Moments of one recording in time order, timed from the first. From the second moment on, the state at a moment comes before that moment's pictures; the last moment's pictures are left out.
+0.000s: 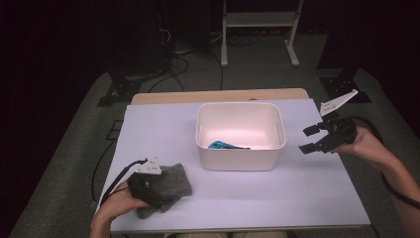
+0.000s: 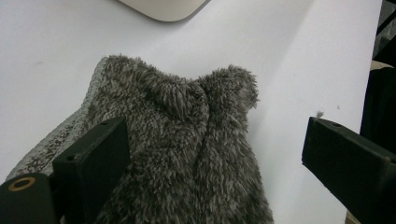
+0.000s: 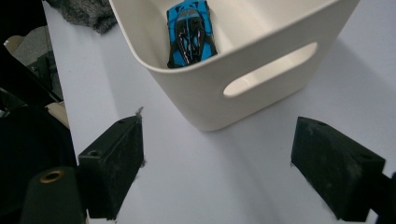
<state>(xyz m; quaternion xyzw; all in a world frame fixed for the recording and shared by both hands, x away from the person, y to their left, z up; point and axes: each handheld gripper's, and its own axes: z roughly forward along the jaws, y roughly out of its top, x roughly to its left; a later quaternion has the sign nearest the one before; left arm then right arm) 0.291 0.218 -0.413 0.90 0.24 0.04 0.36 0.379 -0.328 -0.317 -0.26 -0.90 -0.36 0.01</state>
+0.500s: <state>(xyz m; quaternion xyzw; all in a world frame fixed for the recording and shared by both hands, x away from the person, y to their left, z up) 0.290 0.218 -0.414 0.90 0.25 0.05 0.36 0.367 -0.346 -0.360 -0.29 -0.89 -0.36 0.03</state>
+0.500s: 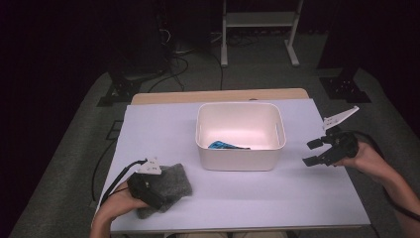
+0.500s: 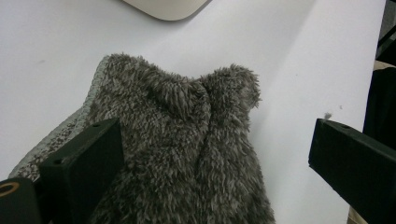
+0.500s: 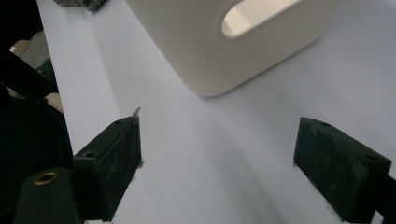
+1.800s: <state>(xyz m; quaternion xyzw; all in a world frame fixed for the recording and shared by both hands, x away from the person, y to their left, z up) 0.291 0.222 -0.414 0.89 0.25 0.06 0.36 0.339 -0.348 -0.423 -0.32 -0.86 -0.39 0.04</state>
